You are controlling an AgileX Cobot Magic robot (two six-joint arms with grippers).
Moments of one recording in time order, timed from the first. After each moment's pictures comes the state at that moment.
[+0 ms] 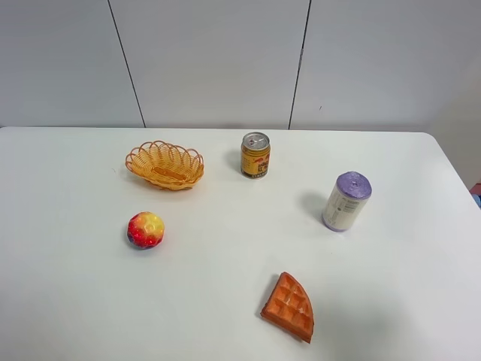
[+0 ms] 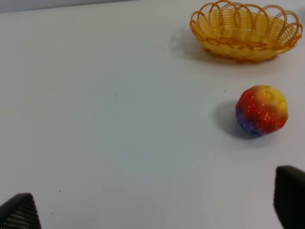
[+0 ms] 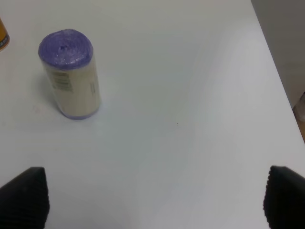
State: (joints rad) left arm 0.07 -0.01 -0.51 -0.06 1.05 0.09; right arm -0.07 0.00 -0.48 0.03 1.06 0.01
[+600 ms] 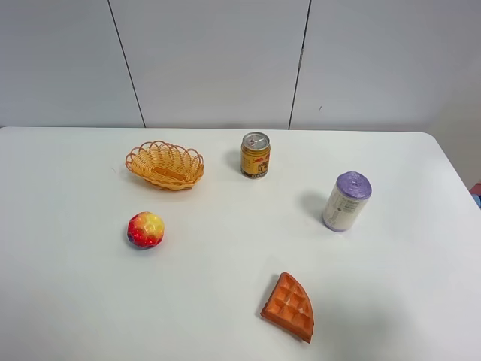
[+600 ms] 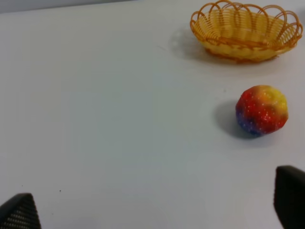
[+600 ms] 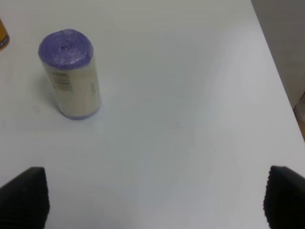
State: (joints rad) left arm 0.07 -0.01 -0.51 -0.06 1.05 0.09; right arm -0.07 0.00 -0.48 0.03 1.06 0.01
